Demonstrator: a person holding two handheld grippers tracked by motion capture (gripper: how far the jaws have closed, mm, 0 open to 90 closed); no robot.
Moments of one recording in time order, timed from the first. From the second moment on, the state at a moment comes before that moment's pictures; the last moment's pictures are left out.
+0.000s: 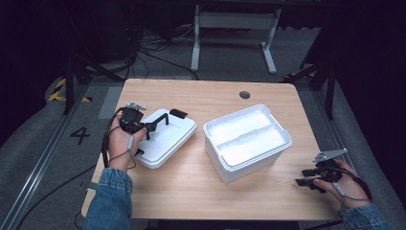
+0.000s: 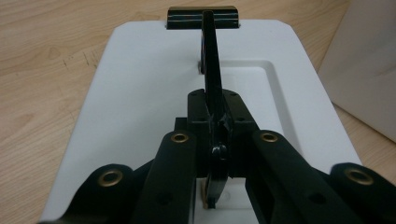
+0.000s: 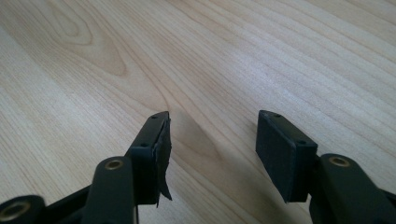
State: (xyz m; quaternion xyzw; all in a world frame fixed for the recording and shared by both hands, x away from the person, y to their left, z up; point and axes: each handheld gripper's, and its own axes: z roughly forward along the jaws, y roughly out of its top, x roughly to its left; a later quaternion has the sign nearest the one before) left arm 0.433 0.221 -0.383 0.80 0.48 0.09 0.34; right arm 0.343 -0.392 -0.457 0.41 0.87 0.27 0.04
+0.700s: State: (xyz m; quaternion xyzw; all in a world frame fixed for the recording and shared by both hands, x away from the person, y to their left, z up) left arm 0.427 0.219 -0.422 0.80 0.48 0.07 0.36; right arm 0.342 -0.390 -0.455 0.40 0.87 0.27 0.04
